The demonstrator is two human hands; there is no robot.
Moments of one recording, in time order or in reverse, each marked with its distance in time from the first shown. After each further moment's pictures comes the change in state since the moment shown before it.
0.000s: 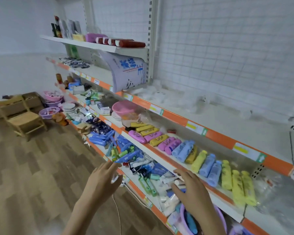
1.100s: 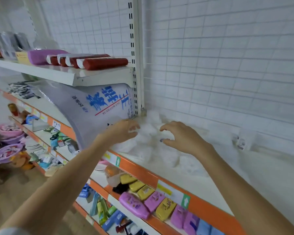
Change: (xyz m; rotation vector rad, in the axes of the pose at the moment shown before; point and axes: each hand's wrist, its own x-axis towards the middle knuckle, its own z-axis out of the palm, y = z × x) left_hand 0.595 -0.083 0.041 0.007 -0.259 0.340; right_hand 0.533 0.005 -0.055 -0.243 0.030 -0.178
